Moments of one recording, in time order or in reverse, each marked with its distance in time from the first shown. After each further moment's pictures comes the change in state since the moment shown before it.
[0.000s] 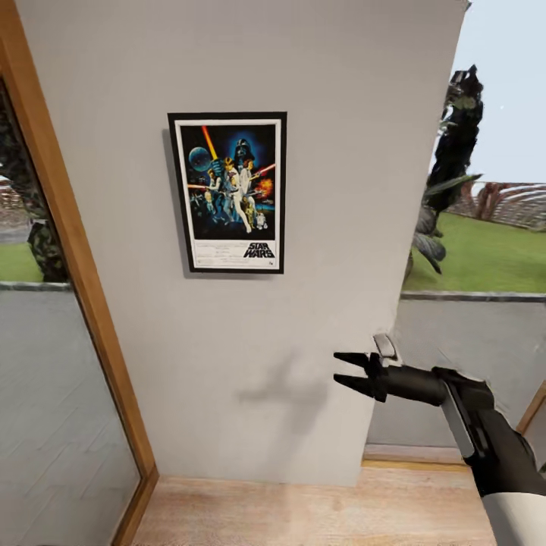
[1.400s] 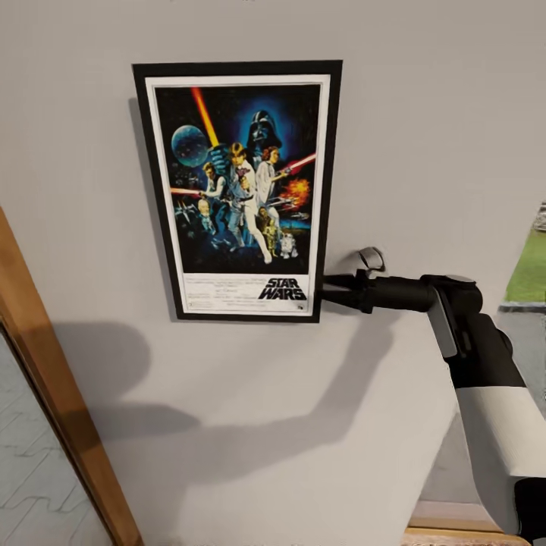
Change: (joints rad) left arm 0.000 -0.001 0.000 0.000 0.000 0.001 0.008; right arm -0.407 0.010 0.124 -0.015 -0.005 0.179 -0.044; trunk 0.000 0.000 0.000
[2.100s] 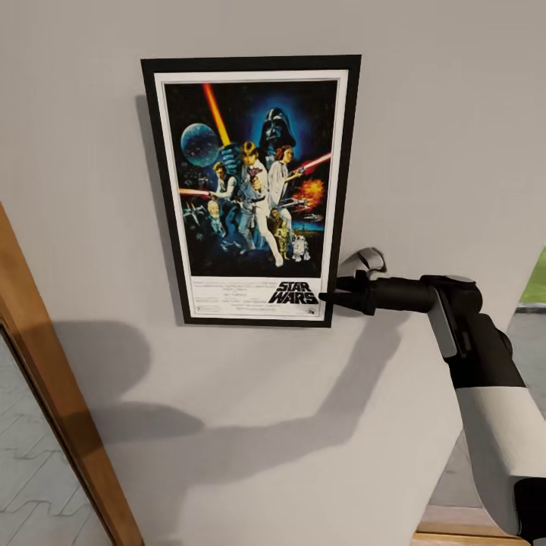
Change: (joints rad) left arm 0.000 0.000 0.000 0.000 0.000 0.000 0.000; right arm 0.000 0.000 0.001 -0.001 -0.007 0.005 0.043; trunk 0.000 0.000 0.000
